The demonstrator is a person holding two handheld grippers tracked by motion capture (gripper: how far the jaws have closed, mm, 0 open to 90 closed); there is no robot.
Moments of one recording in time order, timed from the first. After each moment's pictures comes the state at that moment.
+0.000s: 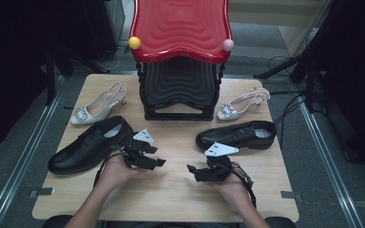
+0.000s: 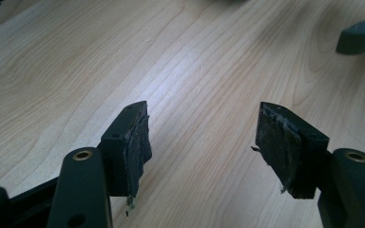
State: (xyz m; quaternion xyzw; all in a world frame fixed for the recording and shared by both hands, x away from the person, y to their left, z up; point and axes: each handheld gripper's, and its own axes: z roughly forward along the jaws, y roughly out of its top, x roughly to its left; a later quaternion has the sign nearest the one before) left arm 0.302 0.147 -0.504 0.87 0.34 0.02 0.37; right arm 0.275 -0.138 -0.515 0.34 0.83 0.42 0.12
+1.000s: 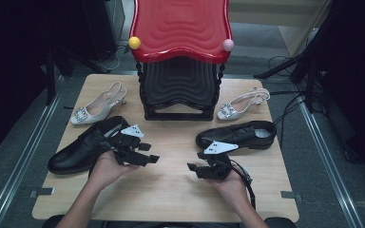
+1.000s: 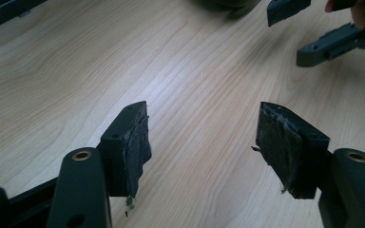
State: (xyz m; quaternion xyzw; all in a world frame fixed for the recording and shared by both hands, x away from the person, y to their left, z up) left arm 0.303 0.173 -0.489 0.86 0.35 0.01 0.38; right arm 0.285 -0.141 -0.518 0.33 0.84 0.43 0.06
